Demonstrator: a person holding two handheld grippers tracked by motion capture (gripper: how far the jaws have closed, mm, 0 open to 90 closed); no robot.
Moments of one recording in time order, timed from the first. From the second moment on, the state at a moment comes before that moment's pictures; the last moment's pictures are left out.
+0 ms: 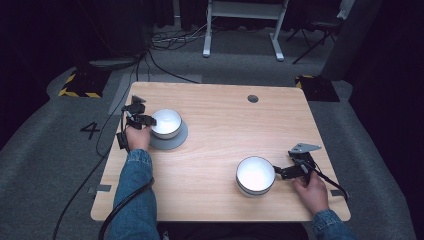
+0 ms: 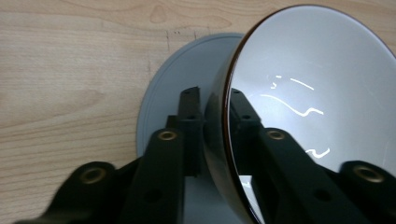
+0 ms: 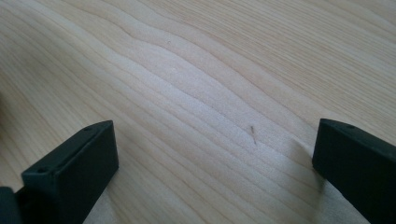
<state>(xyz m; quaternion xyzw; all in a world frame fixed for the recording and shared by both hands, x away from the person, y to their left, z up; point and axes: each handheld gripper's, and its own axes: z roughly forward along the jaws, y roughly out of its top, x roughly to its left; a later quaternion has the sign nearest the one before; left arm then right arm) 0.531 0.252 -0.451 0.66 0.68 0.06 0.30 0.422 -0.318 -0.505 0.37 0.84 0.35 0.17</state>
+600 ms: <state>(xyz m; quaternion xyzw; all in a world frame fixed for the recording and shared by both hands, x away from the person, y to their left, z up) 0.510 0.239 -0.394 0.70 0.62 0.10 0.35 0.422 -0.318 -0.505 0.37 0.84 0.35 0.17</state>
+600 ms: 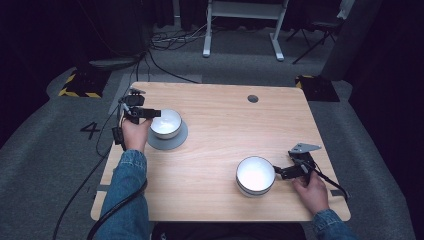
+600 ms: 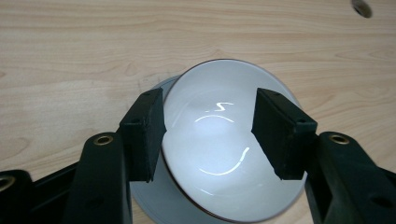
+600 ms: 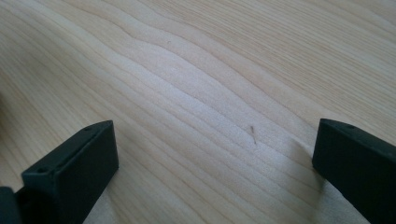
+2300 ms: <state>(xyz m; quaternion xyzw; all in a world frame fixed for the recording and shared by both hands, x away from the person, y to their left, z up) 0.349 0.208 -0.337 0.80 0.45 0.16 0.38 0.422 -0.318 -0.505 0.37 0.84 0.35 0.17</state>
